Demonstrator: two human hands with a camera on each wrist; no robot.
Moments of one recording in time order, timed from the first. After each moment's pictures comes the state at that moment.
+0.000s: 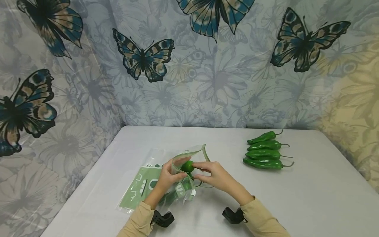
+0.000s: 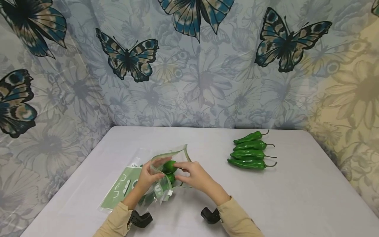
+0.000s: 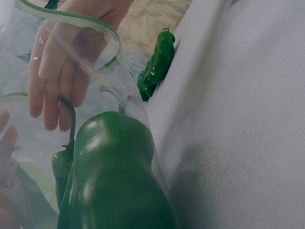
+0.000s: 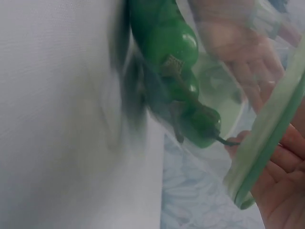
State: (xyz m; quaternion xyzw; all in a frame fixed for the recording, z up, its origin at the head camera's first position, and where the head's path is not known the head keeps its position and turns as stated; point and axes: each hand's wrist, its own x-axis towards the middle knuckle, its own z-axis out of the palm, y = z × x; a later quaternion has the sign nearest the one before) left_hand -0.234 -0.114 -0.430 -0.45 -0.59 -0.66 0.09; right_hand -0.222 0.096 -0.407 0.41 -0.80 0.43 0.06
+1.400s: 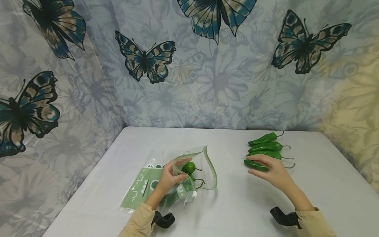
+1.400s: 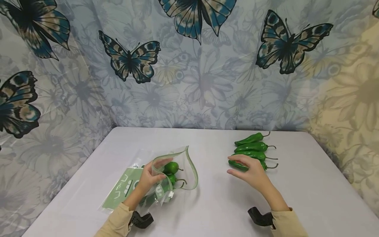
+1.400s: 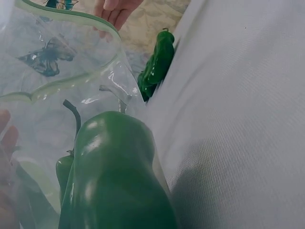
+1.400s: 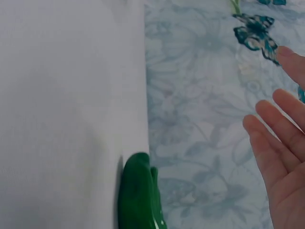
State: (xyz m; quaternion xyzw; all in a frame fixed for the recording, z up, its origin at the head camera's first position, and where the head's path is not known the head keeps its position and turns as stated) left_hand -0.230 -0.113 -0.430 -0.43 -0.59 -0.68 0.09; right_hand -0.206 0.237 -0.402 0.31 -0.81 0.44 0.22
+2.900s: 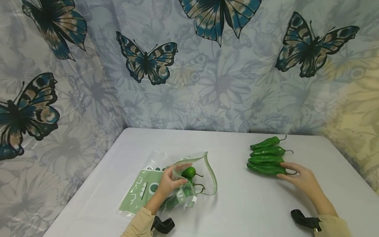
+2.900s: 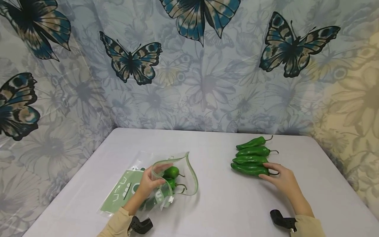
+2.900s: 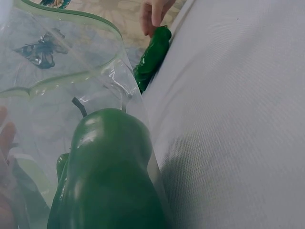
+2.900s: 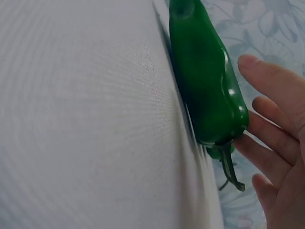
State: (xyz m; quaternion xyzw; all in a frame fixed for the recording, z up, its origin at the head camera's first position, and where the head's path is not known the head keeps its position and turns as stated) left_hand -0.236 -0.114 -0.438 -0.45 -0.58 -0.68 0.09; right_hand -0.222 0.336 -0.441 0.07 -0.93 0.34 0.12
